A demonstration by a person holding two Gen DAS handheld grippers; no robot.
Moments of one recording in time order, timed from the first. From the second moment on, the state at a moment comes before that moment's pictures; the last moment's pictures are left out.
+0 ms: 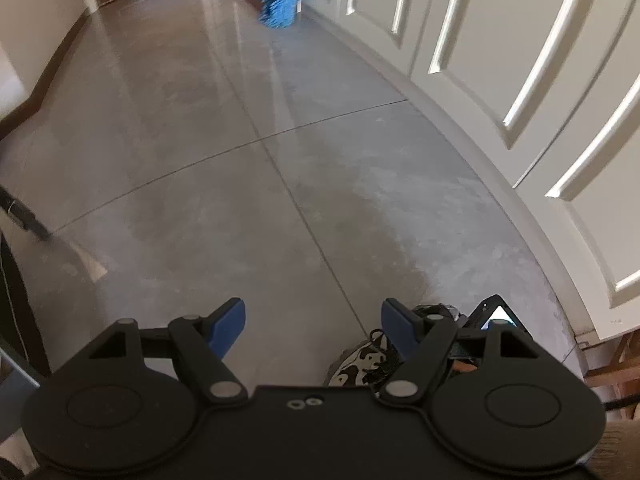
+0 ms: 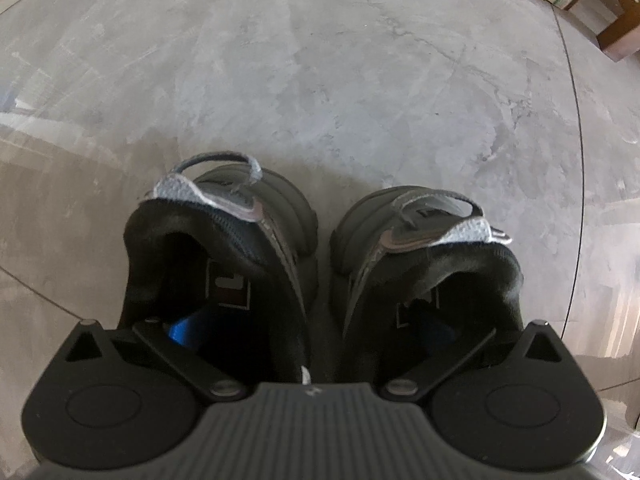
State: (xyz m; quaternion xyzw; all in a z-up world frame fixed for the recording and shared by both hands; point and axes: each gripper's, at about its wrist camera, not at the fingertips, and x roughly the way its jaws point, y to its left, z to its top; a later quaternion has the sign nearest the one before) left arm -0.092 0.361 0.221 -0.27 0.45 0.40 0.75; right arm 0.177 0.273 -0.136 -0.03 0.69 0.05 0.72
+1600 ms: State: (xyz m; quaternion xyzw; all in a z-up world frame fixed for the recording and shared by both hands) left arm 0.114 0.038 0.568 -0.09 0.19 0.04 0.98; right arm 0.195 -0.252 0.562 0.04 0.28 0.20 0.94
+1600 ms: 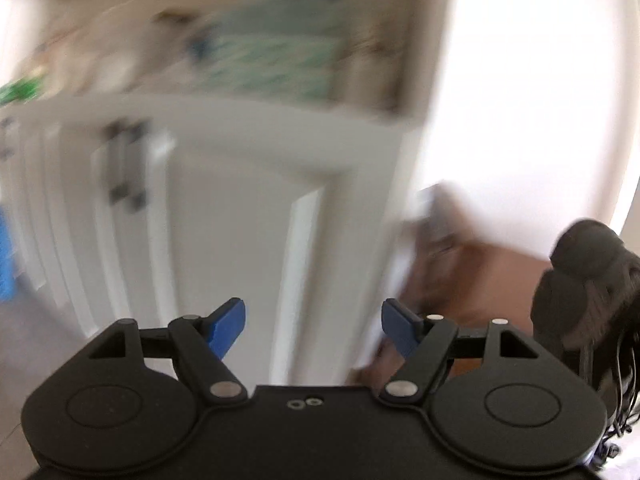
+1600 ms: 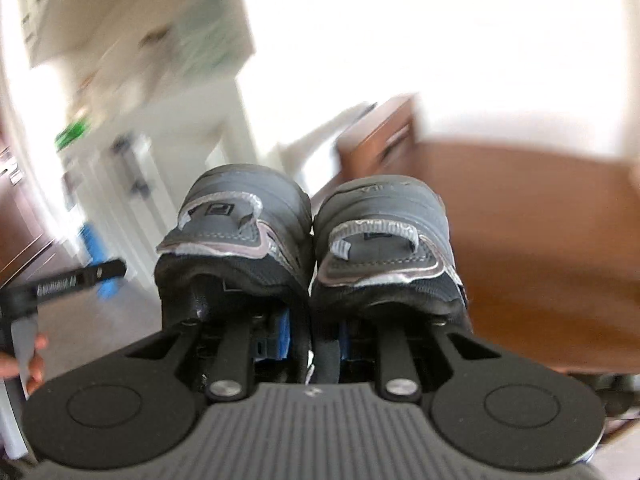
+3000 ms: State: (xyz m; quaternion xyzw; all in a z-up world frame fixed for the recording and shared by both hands) left arm 0.390 -0.202 0.613 -0.08 0.18 -0.02 0.98; right arm 0.479 -0.439 0.591 0.11 0.44 0.10 0.89
